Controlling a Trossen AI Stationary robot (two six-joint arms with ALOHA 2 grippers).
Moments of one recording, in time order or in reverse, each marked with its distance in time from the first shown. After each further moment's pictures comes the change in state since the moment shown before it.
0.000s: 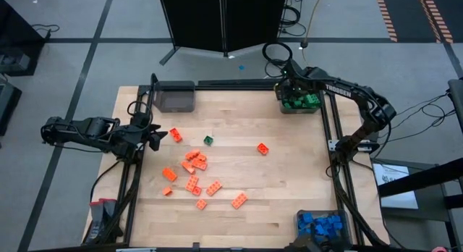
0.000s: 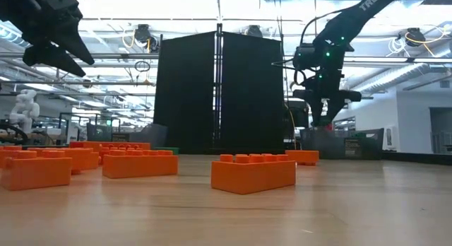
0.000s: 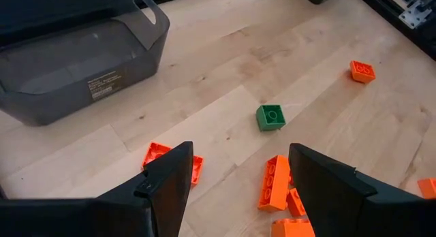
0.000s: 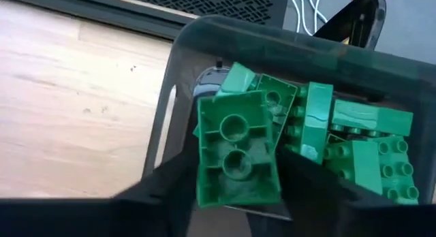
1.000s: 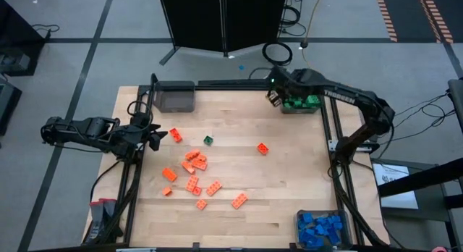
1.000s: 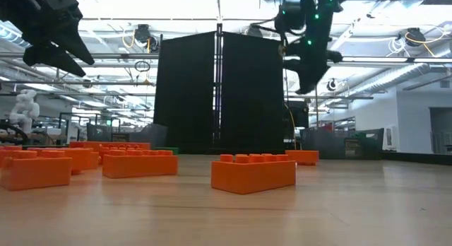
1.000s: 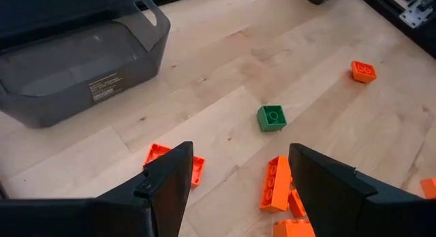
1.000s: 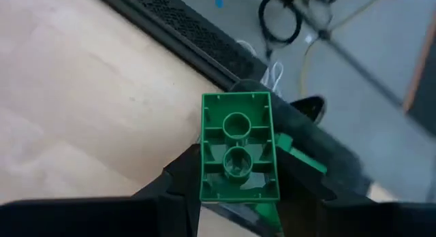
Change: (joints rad) left arm 0.000 0.000 0.000 0.000 -0.005 0.008; right arm 0.288 -0.021 0.243 -0.242 0.299 -0.173
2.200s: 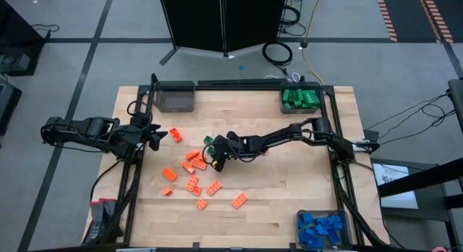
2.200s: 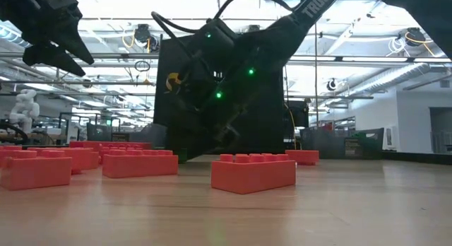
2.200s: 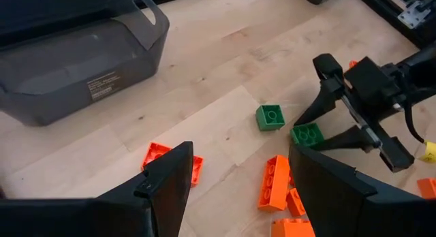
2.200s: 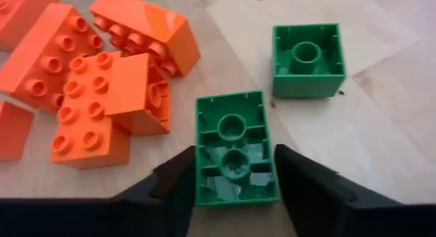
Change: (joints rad) left arm 0.000 -0.004 0.000 -0.001 0.005 -0.006; right arm 0.555 0.665 0.007 1.014 -0.312 0.168
